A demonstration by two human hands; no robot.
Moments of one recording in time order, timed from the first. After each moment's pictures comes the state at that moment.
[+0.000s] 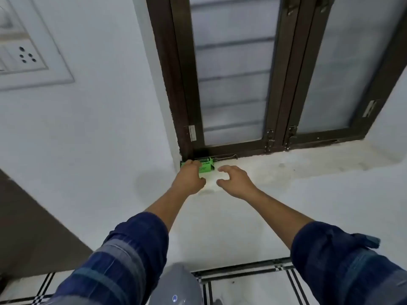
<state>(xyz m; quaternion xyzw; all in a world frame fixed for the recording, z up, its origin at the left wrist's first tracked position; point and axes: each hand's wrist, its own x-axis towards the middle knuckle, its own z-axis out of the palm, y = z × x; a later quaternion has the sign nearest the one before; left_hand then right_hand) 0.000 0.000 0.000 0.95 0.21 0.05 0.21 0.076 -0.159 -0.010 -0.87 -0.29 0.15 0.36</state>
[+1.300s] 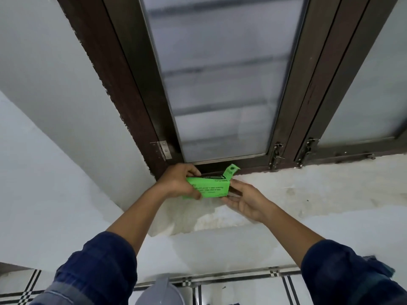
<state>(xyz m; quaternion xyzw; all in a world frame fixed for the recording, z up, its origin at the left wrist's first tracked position) 0.166 0.066 -0.013 0.91 0.23 -0.07 0.33 0.272 -0.139 -0.088 -0.51 0.05 0.50 0.70</state>
